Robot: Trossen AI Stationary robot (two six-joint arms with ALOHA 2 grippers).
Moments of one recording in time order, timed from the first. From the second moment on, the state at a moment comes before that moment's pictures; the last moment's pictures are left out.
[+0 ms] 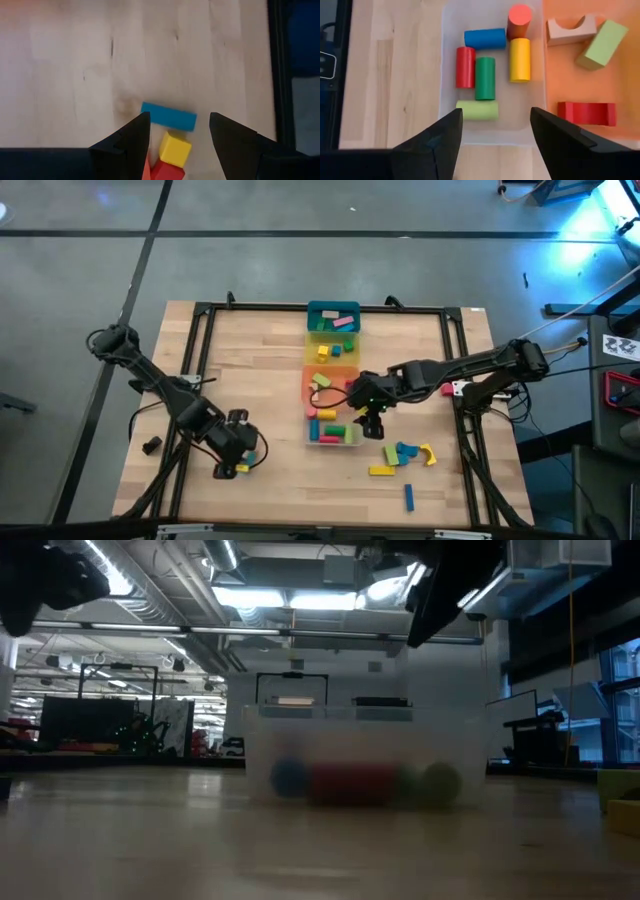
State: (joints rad) left arm -0.65 1.31 0.95 -0.79 -0.10 -0.59; right arm 0.17 1.55 1.27 -0.75 -0.06 0.20
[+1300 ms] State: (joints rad) left arm -0.80 1.64 0.95 -0.83 -0.09 -0.48; right arm 0.17 1.48 1.27 -0.92 -0.01 0.20
